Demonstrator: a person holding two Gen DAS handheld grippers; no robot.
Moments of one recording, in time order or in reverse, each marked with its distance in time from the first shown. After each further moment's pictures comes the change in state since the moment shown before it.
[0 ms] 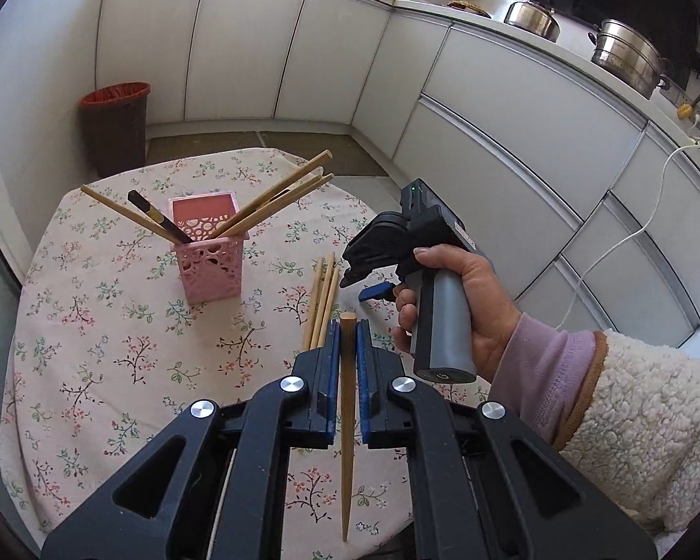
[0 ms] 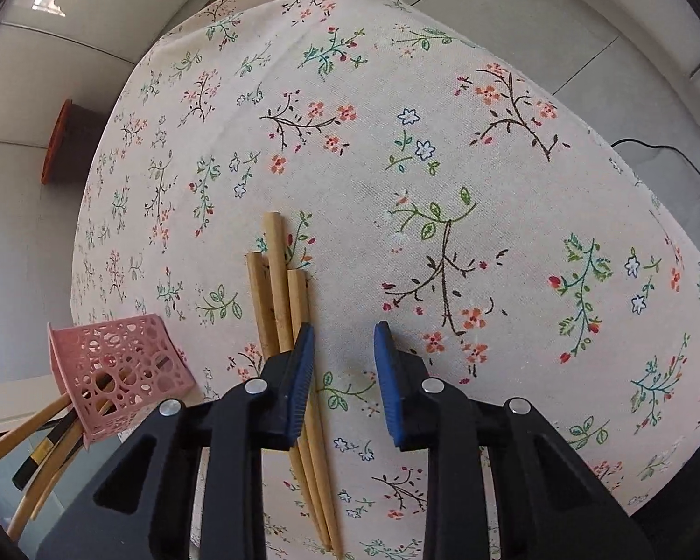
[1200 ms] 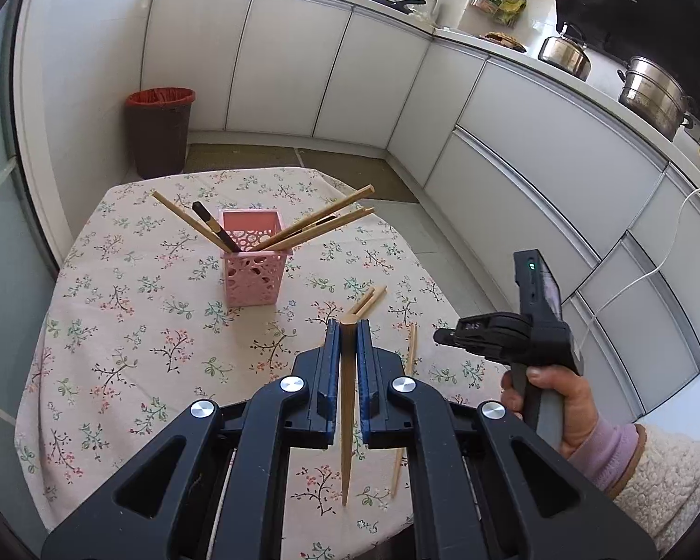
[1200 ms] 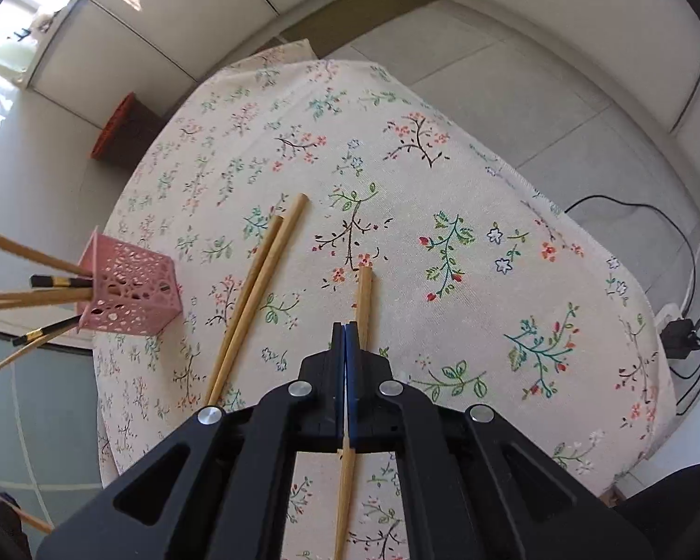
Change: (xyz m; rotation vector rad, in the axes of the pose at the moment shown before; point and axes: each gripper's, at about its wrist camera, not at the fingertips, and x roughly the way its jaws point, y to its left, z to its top) left arm -0.039 0.002 0.002 -0.089 -0.074 0.097; right arm -0.089 -0.067 -0.080 -0.225 -0.231 0.070
